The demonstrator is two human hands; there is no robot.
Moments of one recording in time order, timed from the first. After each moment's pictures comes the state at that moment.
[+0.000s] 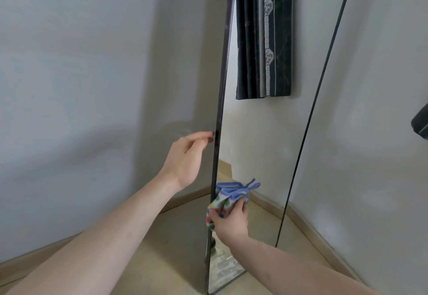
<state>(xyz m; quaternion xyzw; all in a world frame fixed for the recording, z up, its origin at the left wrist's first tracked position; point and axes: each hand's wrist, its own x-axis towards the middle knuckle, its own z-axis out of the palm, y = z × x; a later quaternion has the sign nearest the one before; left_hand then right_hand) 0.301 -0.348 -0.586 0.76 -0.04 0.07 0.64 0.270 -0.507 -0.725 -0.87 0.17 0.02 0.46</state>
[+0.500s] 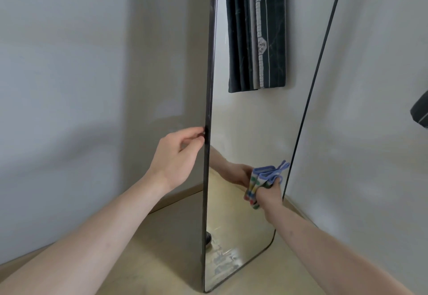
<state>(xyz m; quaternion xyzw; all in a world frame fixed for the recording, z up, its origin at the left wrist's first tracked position) 0.309 -0.357 -0.589 0.80 -0.05 0.11 0.59 0.346 -0.615 -0.707 -0.79 0.29 -0.01 0.54</state>
